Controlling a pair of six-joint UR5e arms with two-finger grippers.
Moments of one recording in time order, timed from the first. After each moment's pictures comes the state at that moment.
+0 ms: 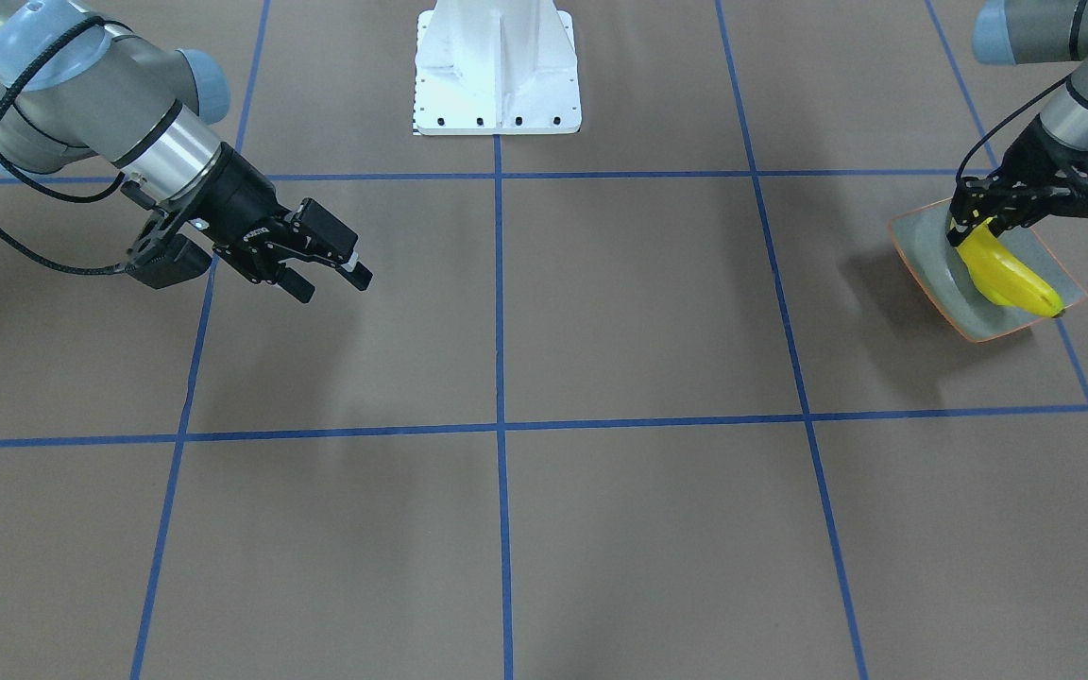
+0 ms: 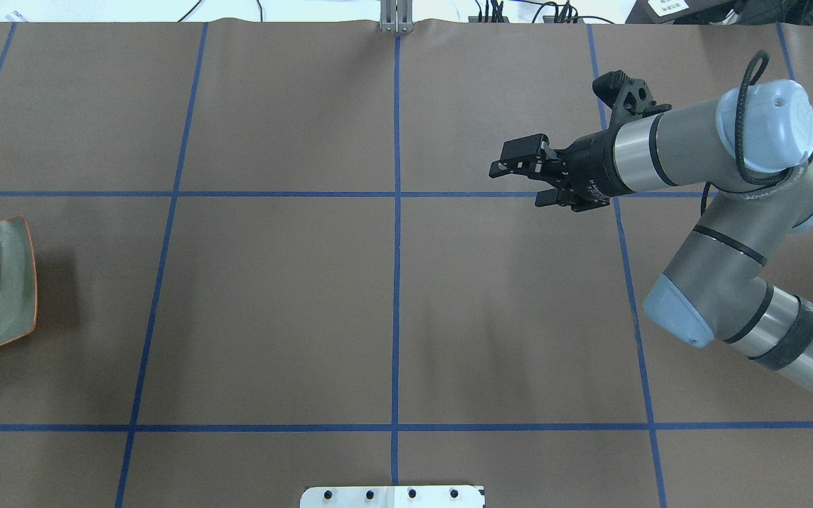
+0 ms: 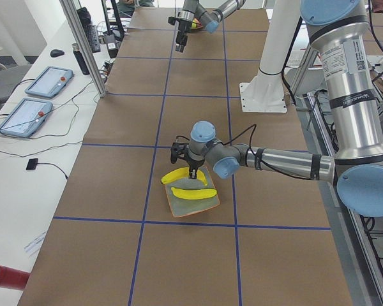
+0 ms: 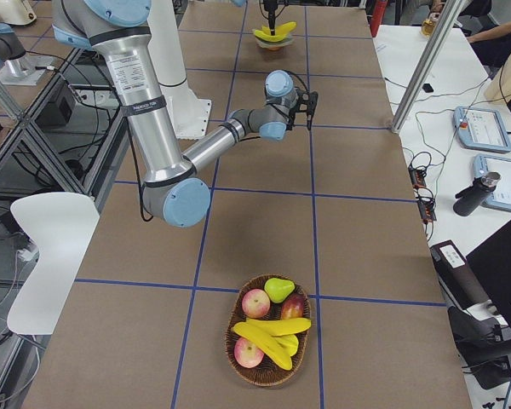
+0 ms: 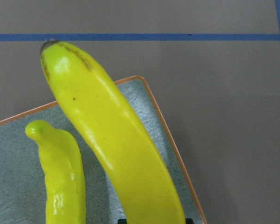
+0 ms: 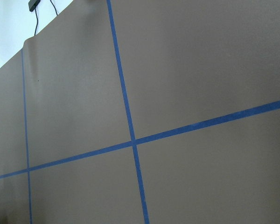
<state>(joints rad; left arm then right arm) -0.99 -1.30 -1.85 -2.26 -2.14 -0.83 0.77 -1.22 1.78 -0.79 2.06 1.59</state>
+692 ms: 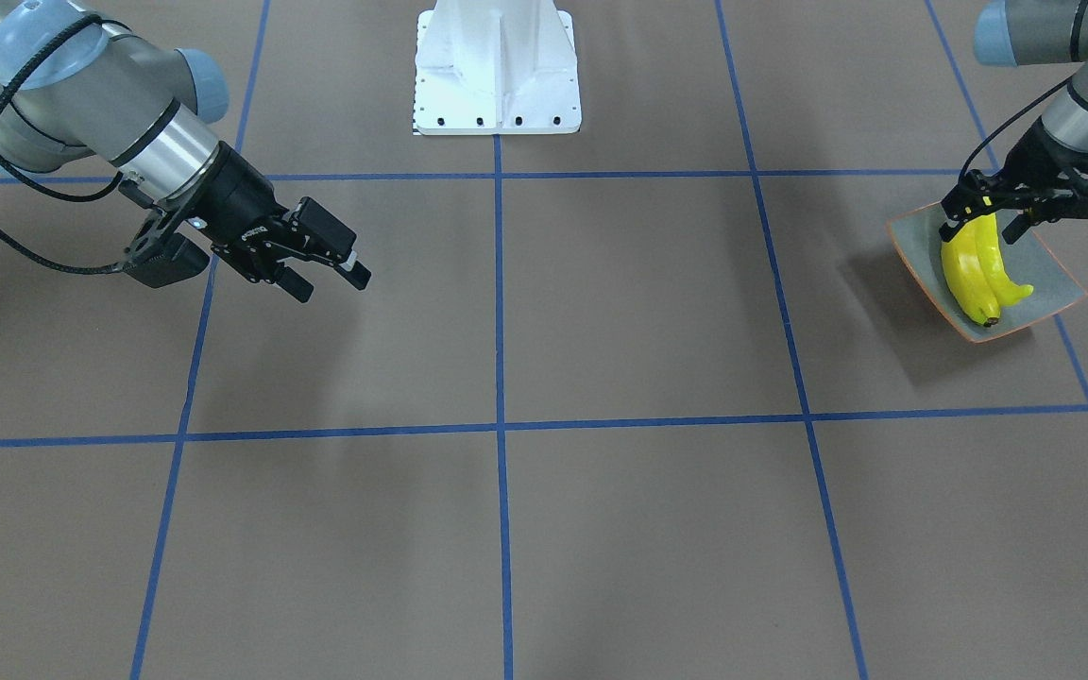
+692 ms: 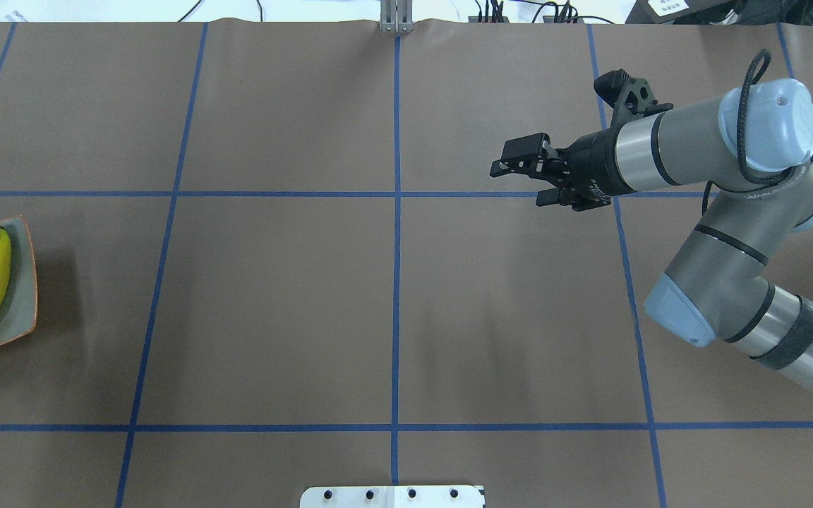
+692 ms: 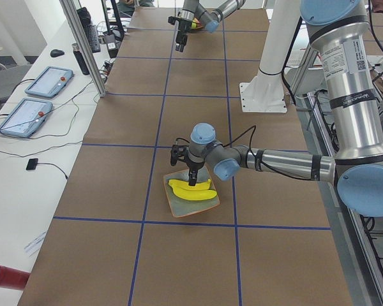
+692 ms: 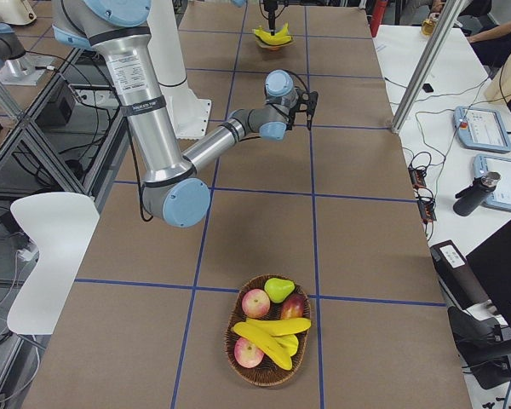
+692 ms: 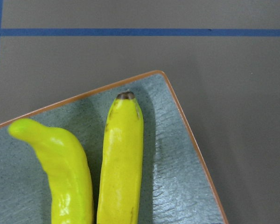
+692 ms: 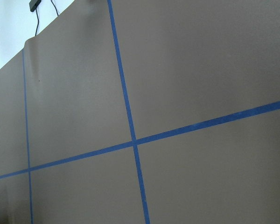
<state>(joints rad) -0.99 -1.30 -1.86 -2.26 -2.13 -0.83 0.78 -1.22 1.78 -0.79 2.07 1.59</state>
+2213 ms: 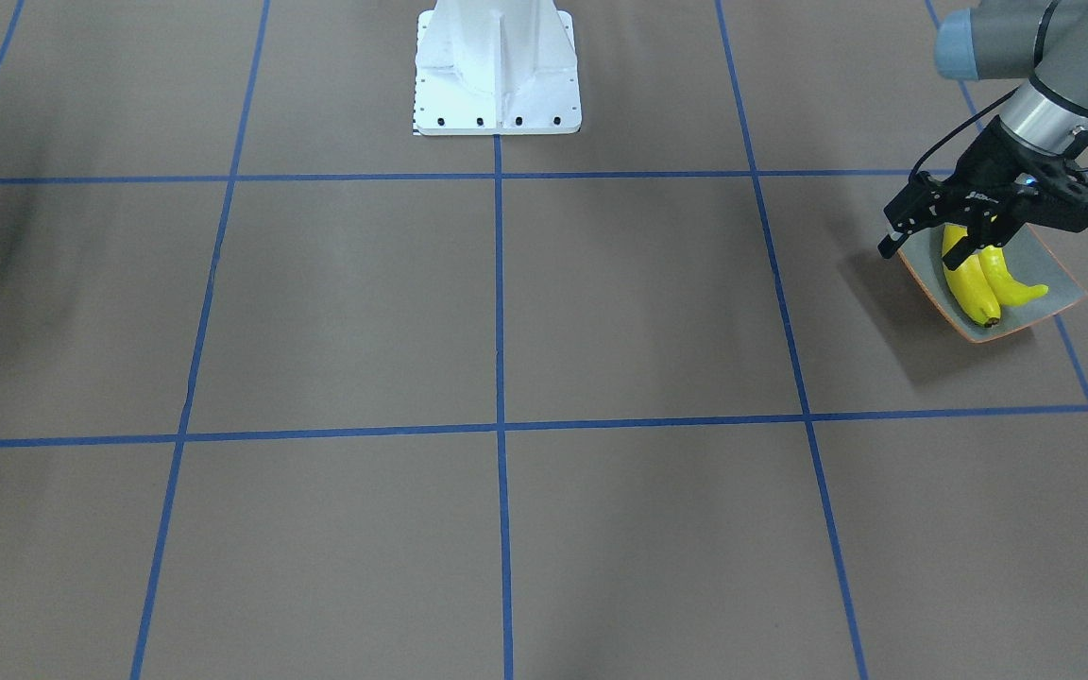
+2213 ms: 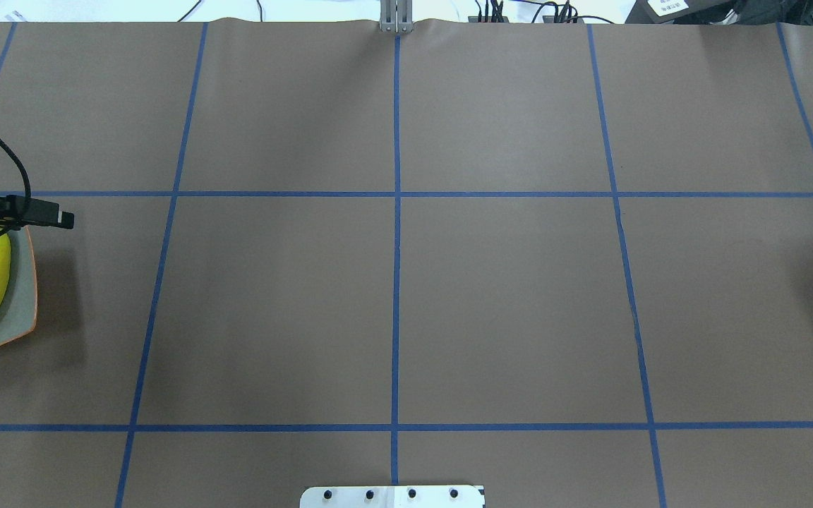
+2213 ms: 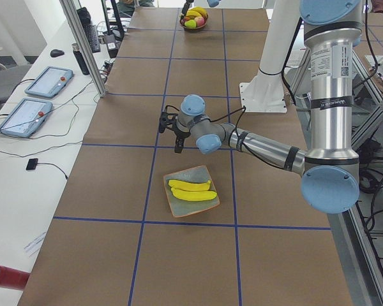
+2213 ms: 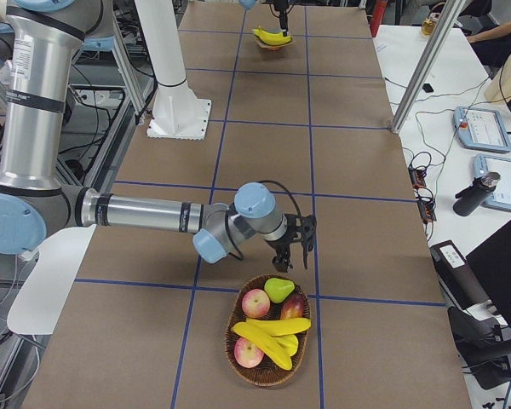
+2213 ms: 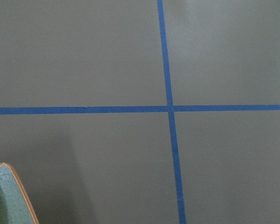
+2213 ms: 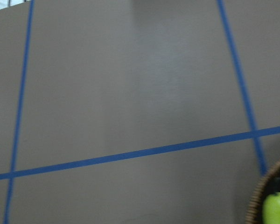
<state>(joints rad) -0.98 -1.49 -1.91 -2.26 -2.15 -0.96 1.50 -1.80 1.60 -0.81 2.27 0.64</state>
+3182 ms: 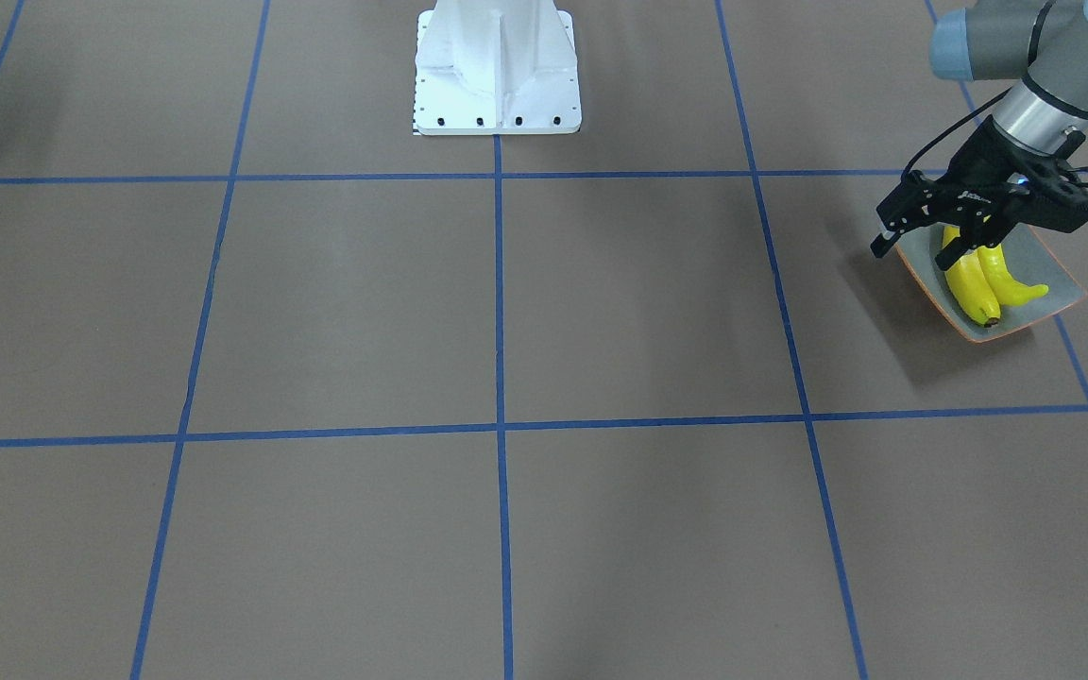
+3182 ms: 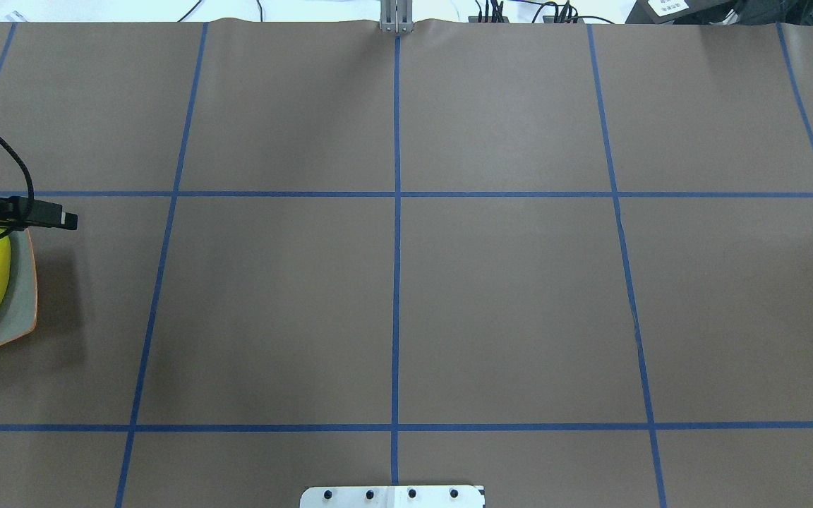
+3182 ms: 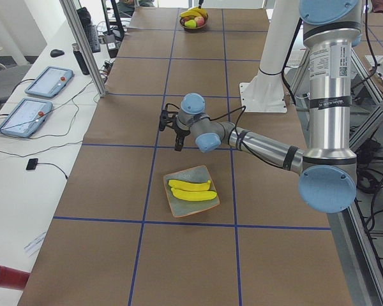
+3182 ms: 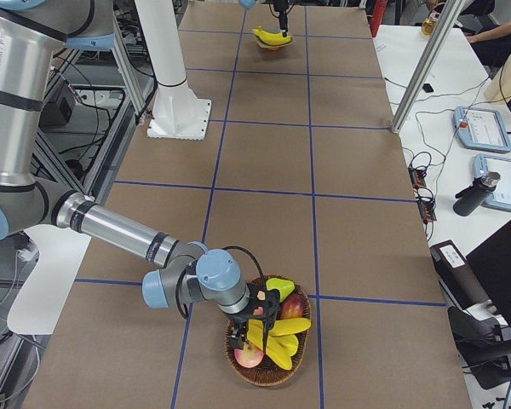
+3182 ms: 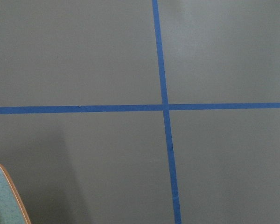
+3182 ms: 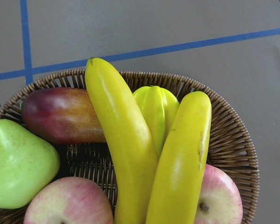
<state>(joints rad) -0.98 -1.49 -1.91 -2.26 -2.15 -0.96 1.60 -1.87 1.50 -0.96 2.23 0.34</state>
